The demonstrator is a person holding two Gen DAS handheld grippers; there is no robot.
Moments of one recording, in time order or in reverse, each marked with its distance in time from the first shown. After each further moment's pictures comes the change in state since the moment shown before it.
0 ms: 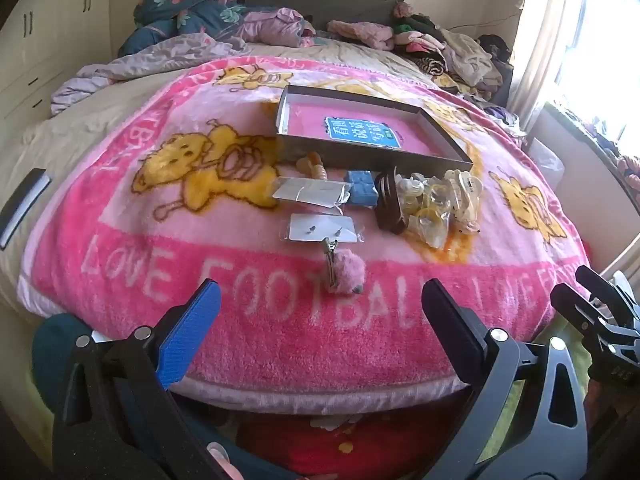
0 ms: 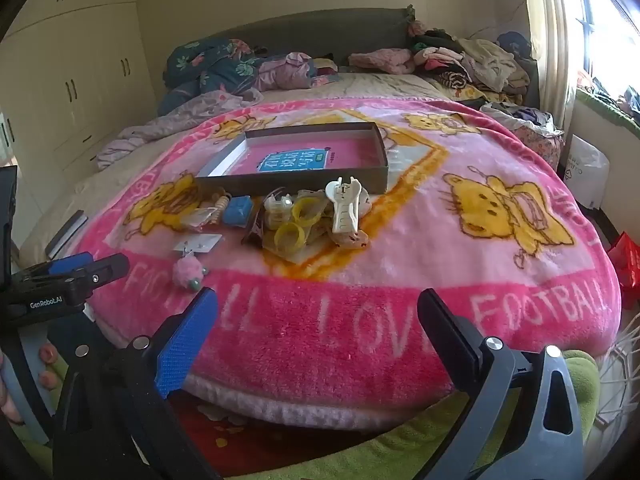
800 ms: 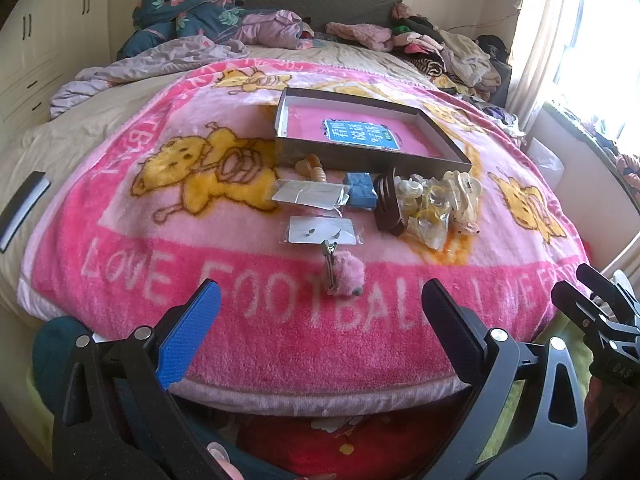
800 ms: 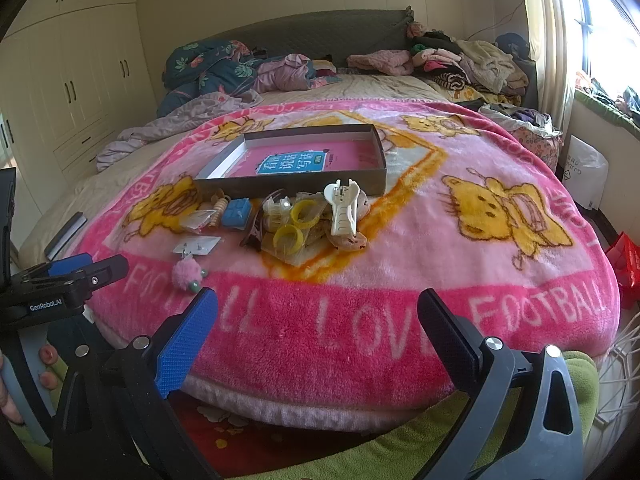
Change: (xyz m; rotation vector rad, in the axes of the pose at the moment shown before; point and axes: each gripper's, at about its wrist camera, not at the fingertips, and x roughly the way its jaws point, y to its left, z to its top) left arm 0.000 -0.001 0.000 0.005 -0.002 0.001; right arm -0.001 0.000 0.001 0.004 -0.011 0.002
